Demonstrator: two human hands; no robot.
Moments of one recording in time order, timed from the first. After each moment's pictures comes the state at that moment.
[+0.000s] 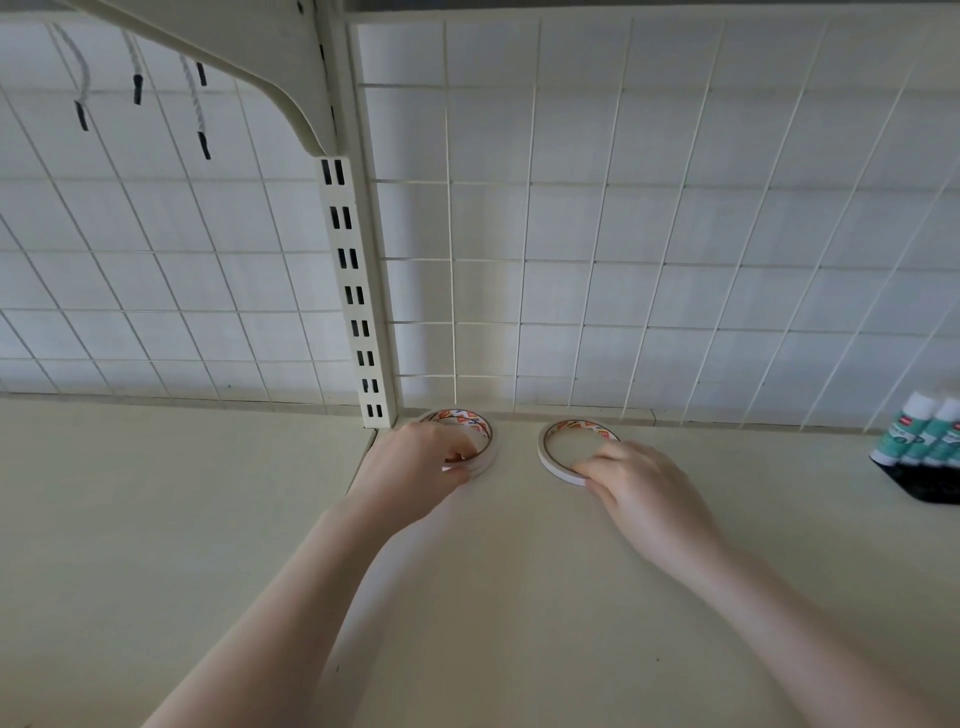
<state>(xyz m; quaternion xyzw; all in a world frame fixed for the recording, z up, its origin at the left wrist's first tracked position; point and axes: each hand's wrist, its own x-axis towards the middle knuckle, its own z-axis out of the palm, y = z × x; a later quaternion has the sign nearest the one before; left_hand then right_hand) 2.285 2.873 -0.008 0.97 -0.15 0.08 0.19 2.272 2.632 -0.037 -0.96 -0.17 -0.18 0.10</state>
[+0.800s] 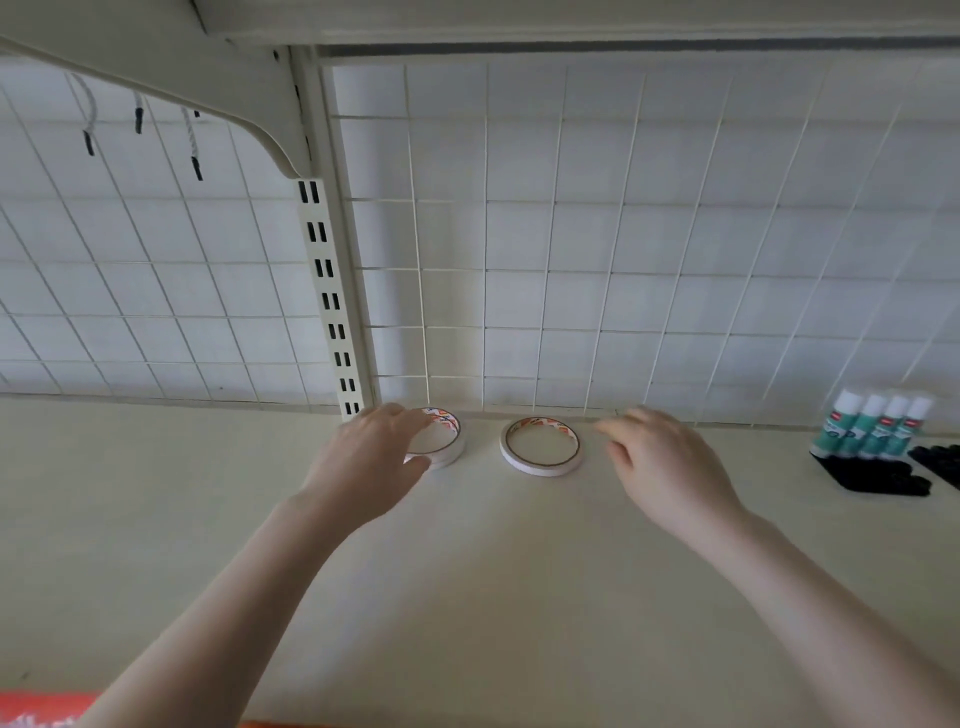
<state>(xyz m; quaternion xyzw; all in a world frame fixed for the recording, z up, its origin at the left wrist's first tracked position) 2.250 2.864 0.019 0.98 -0.12 0.13 0.11 2.250 2.591 0.008 -0.97 -0.12 -0.21 0.09</state>
